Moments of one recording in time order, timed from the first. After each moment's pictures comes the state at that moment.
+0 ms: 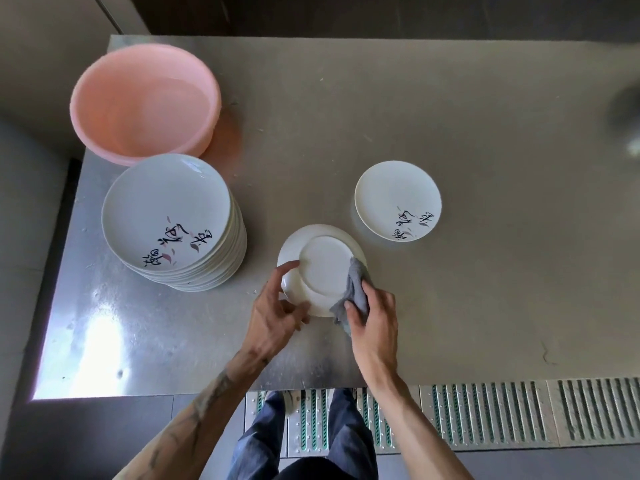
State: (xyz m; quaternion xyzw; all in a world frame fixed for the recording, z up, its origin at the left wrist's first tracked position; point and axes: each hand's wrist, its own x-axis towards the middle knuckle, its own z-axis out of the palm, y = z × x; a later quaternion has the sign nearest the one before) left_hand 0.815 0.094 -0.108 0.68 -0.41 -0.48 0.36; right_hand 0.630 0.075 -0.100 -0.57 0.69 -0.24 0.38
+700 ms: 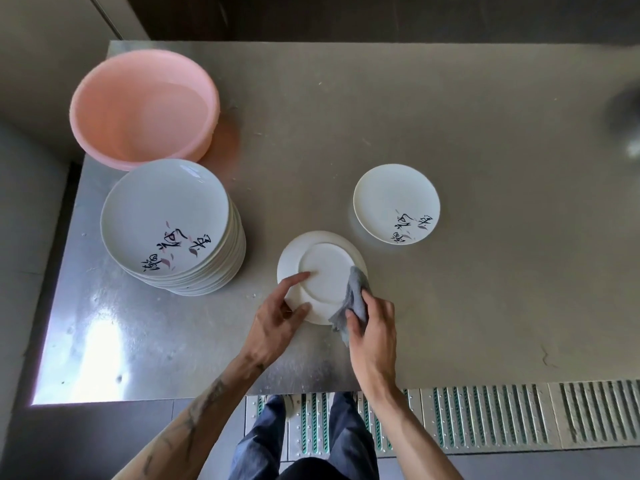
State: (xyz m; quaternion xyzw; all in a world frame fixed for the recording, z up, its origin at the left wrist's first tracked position) left_hand 0.816 0.096 -0.121 0.65 -0.42 -0.51 0.38; right_hand 0.630 0.085 -0.104 -0.56 0.69 -0.25 0.38
